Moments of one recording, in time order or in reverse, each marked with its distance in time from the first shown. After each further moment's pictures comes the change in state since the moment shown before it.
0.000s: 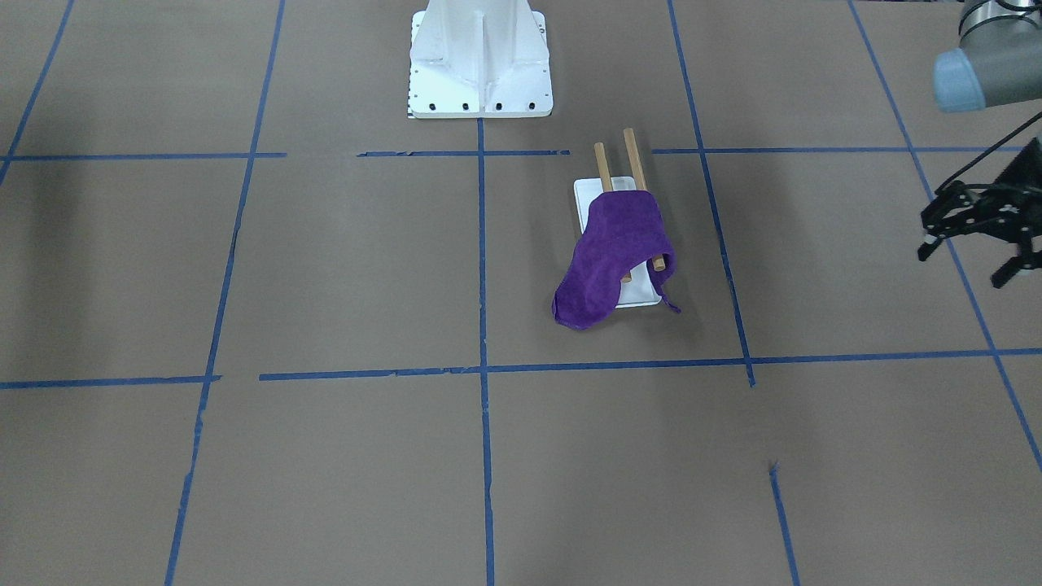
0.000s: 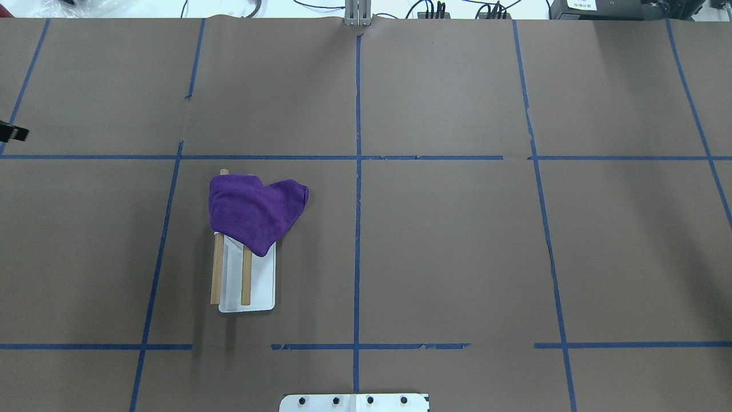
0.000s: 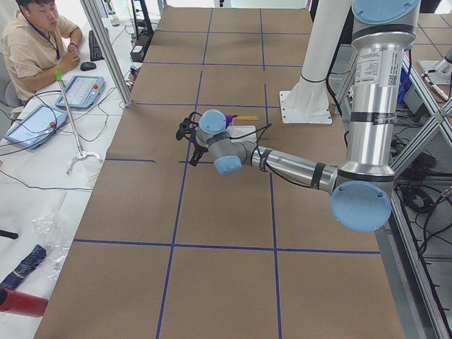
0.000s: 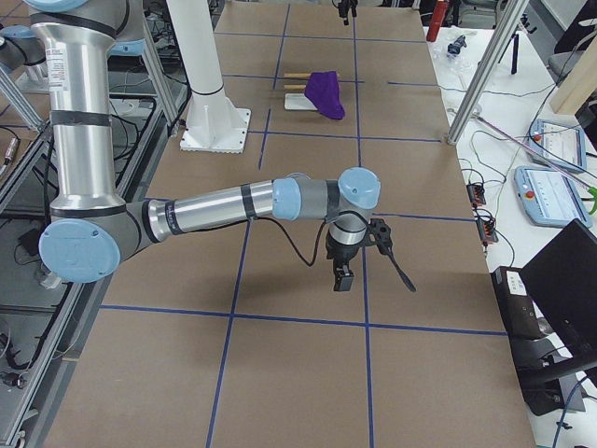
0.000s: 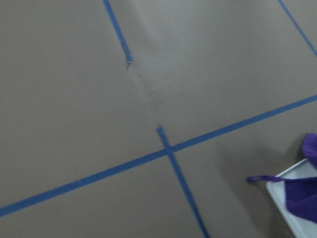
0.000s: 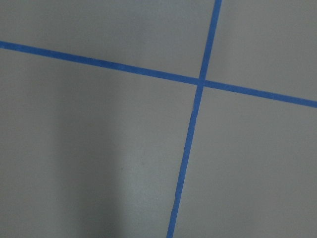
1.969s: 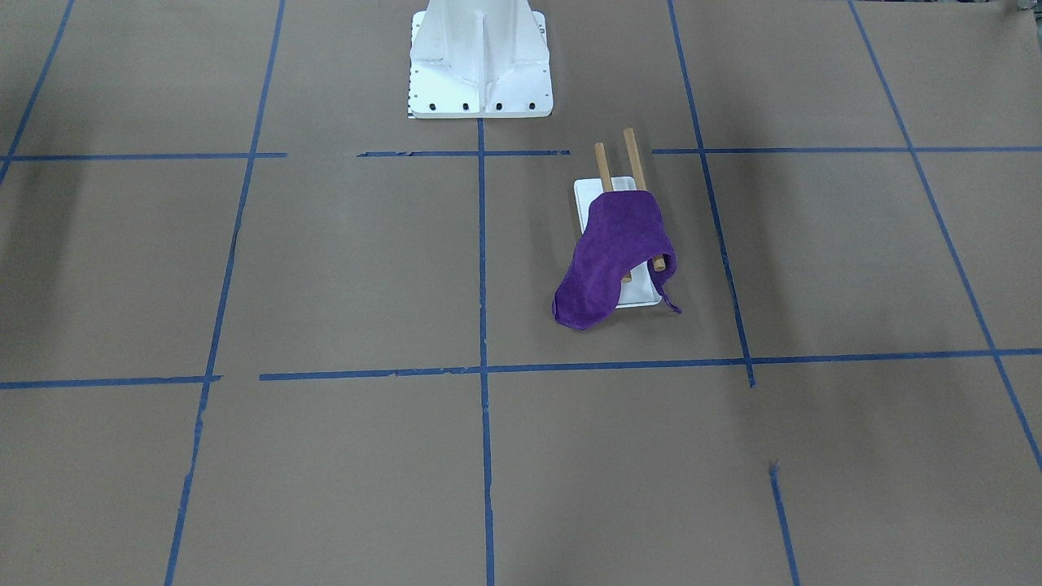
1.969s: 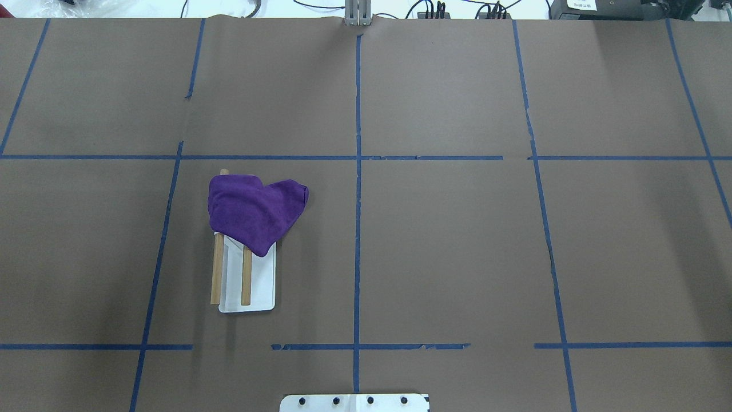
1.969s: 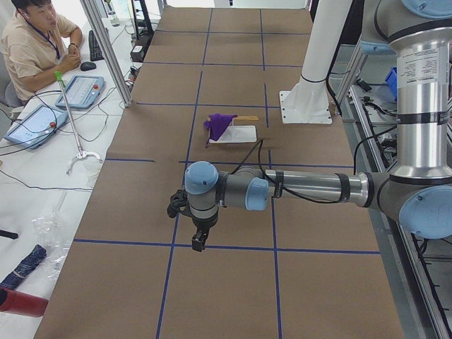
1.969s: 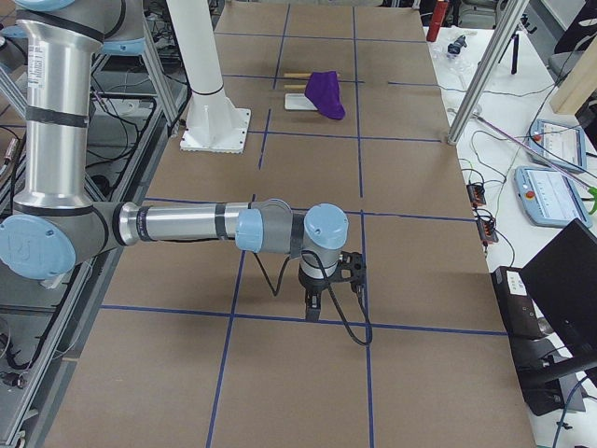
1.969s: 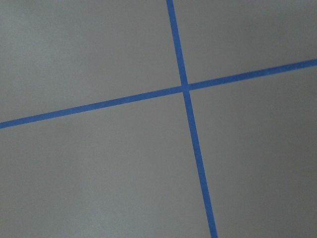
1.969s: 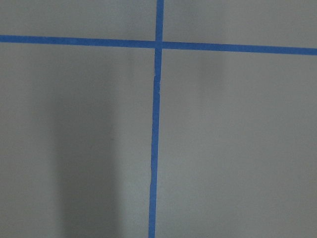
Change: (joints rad) left arm -0.197 0.152 0.027 0.396 -0.071 0.354; right arm 0.066 -0.120 0.002 0.095 0.024 0.068
